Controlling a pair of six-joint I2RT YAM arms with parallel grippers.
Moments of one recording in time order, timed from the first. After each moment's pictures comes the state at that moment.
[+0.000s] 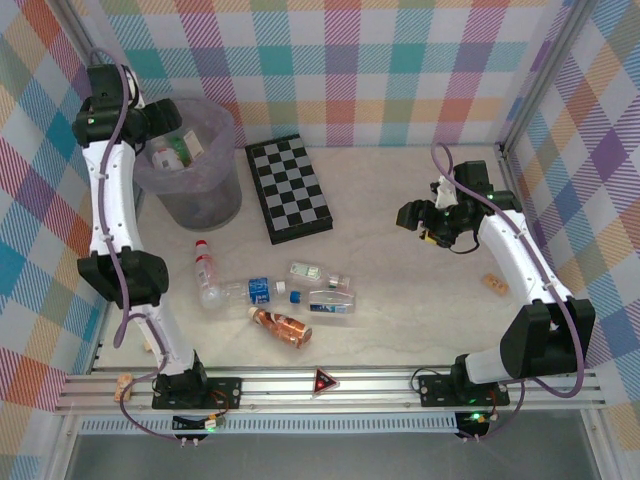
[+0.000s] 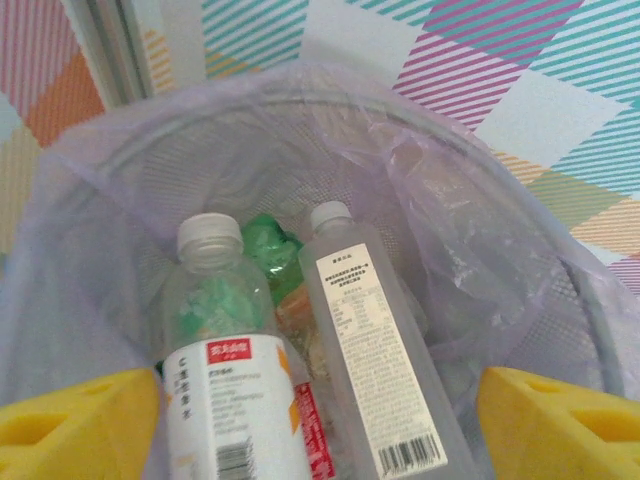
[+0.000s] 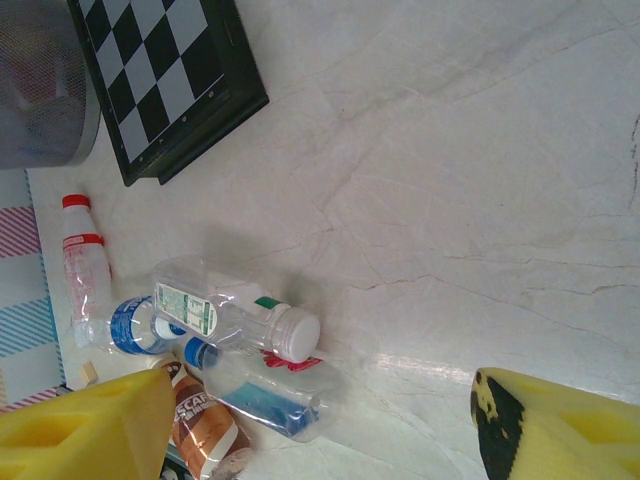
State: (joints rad) left arm 0.17 1.93 2.36 -1.07 0.04 -0.20; right arm 0.11 1.41 1.26 -0.94 -0.52 0.39
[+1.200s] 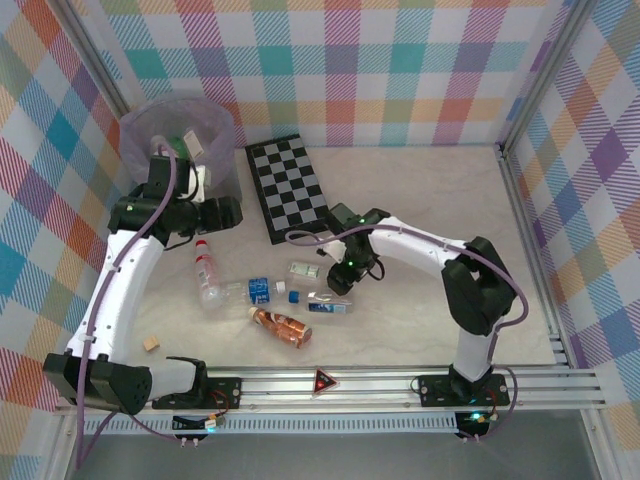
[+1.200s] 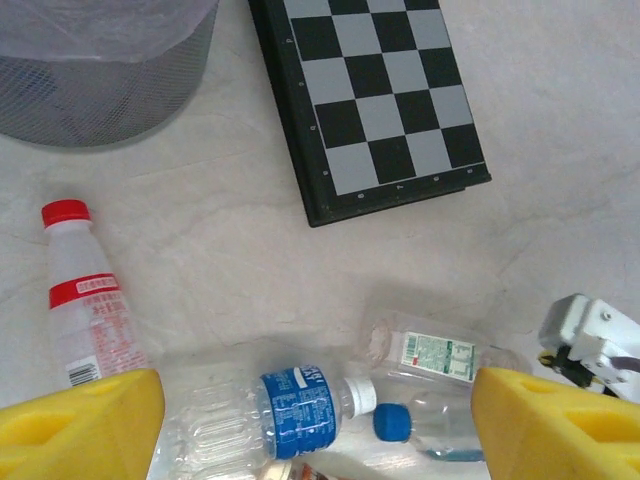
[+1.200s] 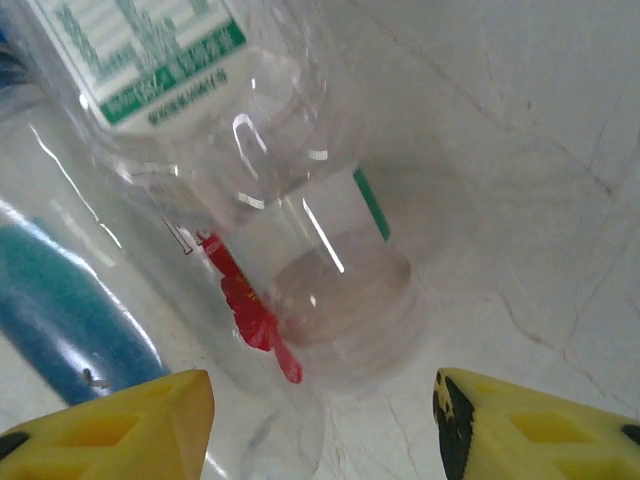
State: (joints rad) left arm -0.15 1.26 1.43 -1.08 0.15 -0.32; right arm 0.75 1.83 1.36 -0.94 -0.13 -0.13
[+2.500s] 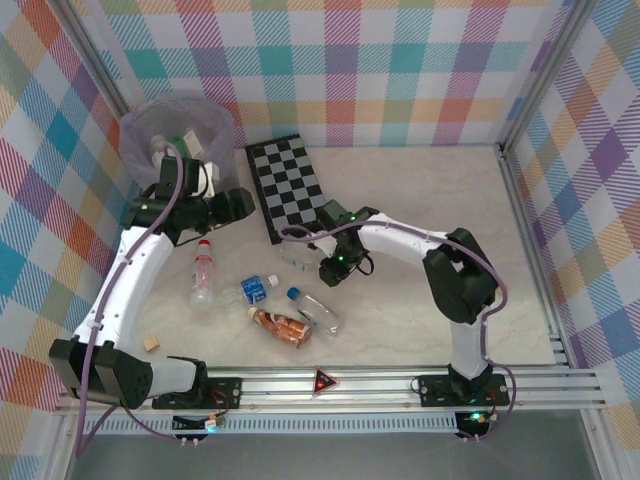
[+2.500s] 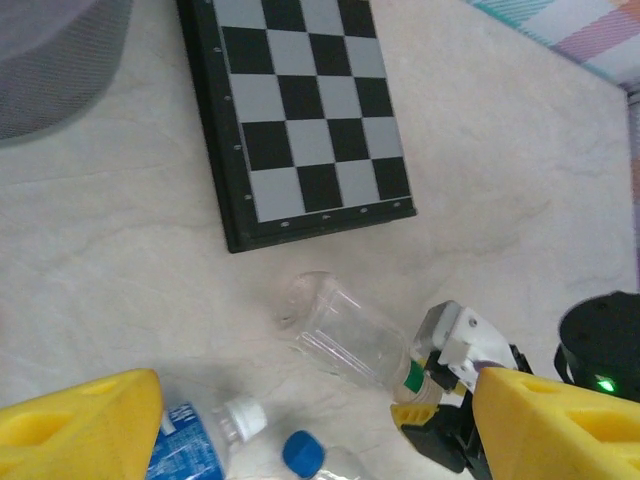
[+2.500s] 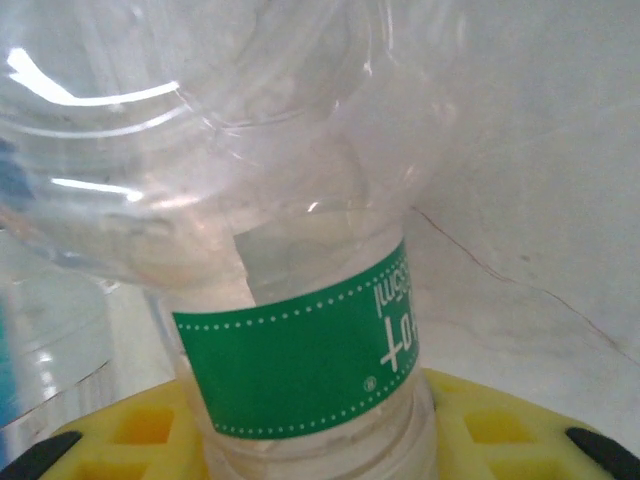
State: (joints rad) left arm -0.18 1.28 1.34 -0.88 0.26 -0.50; right arm 0.73 1.91 1.41 -0.84 -0.18 -0.11
